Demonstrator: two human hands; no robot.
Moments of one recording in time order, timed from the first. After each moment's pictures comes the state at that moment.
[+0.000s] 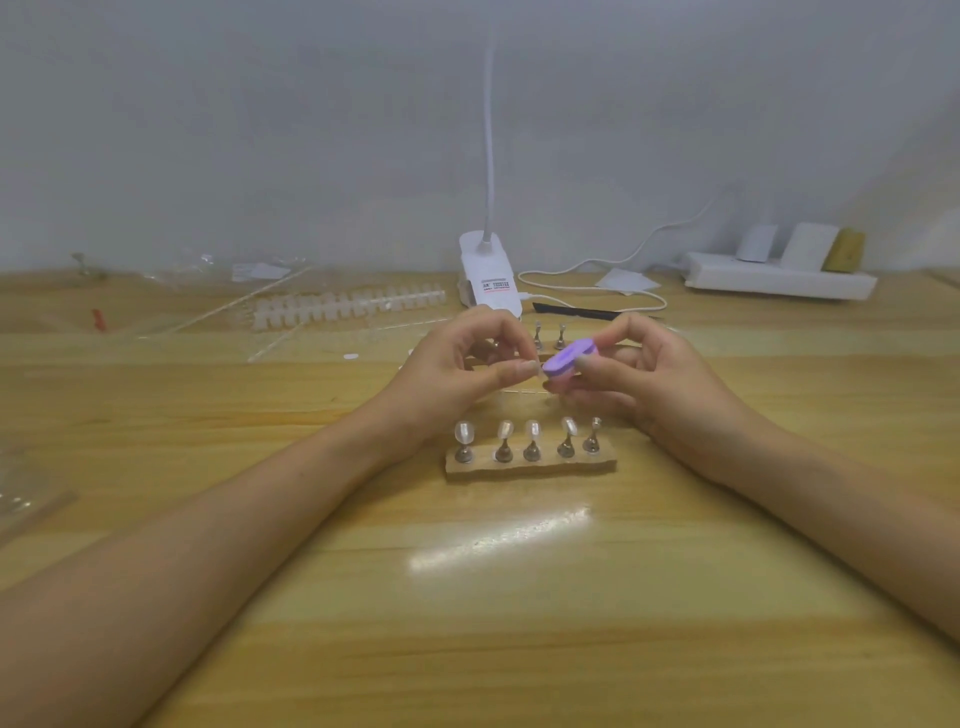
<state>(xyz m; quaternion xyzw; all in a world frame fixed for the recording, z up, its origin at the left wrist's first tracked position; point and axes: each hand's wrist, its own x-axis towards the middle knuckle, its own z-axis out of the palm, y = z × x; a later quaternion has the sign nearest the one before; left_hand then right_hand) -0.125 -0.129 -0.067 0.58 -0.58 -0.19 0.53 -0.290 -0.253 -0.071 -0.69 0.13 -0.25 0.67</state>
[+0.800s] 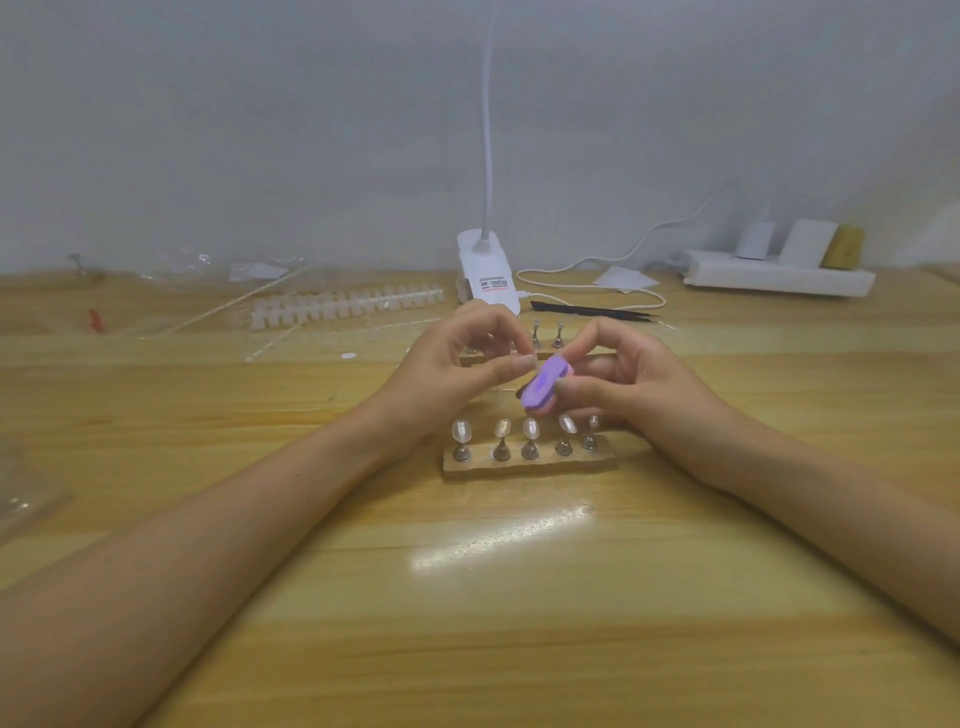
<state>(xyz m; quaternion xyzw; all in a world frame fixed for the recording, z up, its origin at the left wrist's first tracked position) -0.122 -0.130 -0.070 0.58 -0.58 -0.18 0.54 -0.288 -0.250 -0.071 -0.72 0.11 -0.22 0.65</state>
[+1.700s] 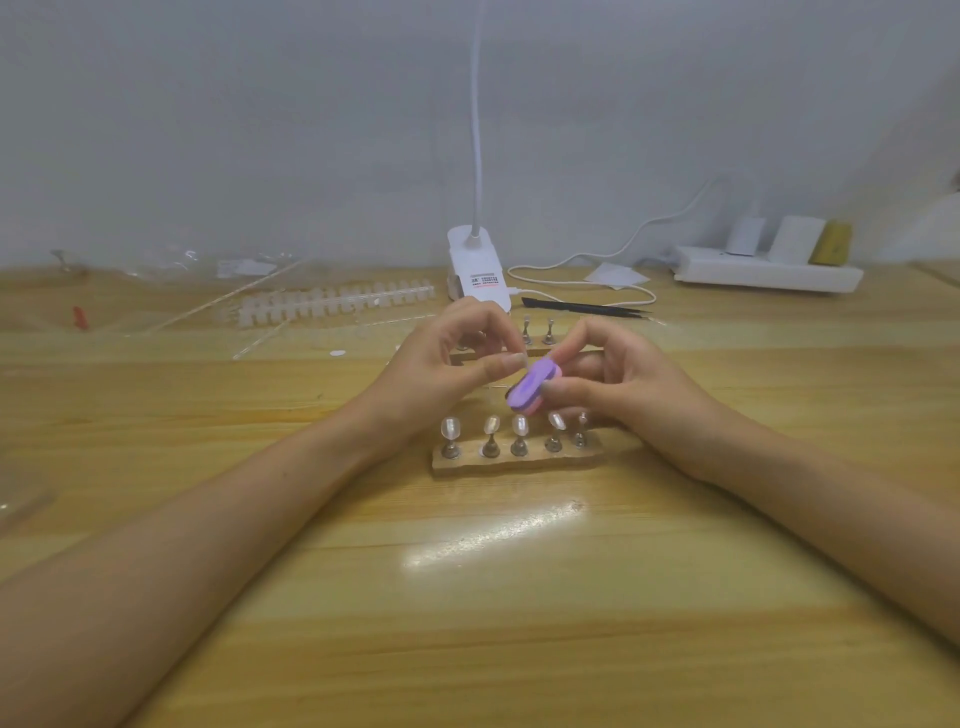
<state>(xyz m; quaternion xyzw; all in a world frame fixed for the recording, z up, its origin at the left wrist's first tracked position) -0.124 -0.130 -0.069 0.59 -0.58 -0.18 0.53 -0.290 -0.248 -0.069 -0.72 0.12 -0.22 0.64</state>
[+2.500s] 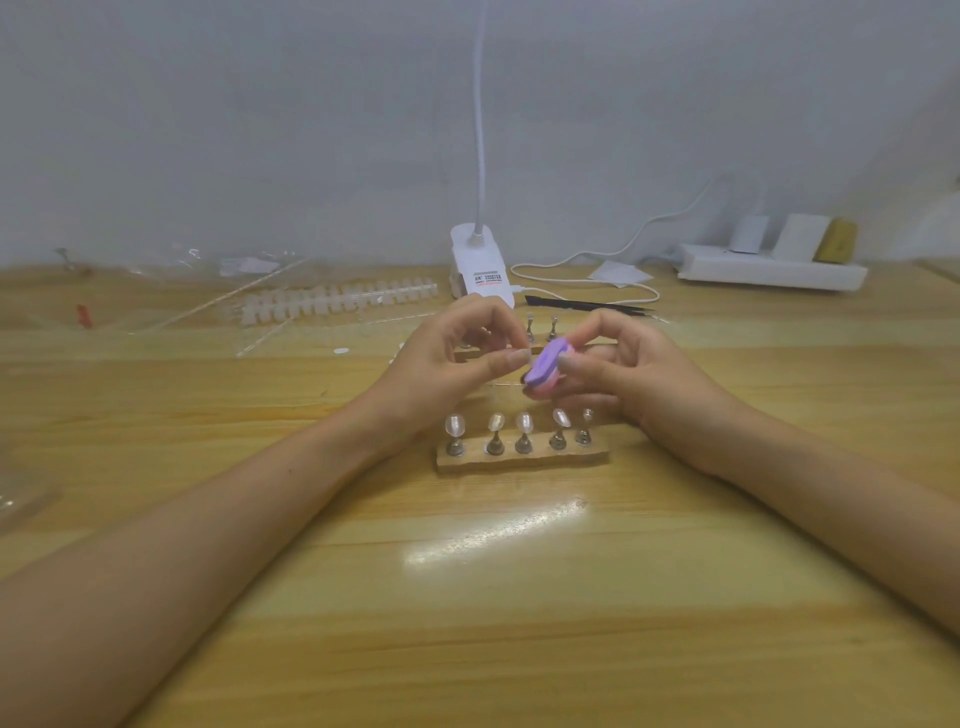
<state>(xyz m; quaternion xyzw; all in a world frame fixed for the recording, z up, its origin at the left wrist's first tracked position) -0.124 -0.130 -0.069 0.58 -0.59 -0.18 0.53 -0.288 -0.250 -0.069 -0.70 0.13 -0.22 0.67</state>
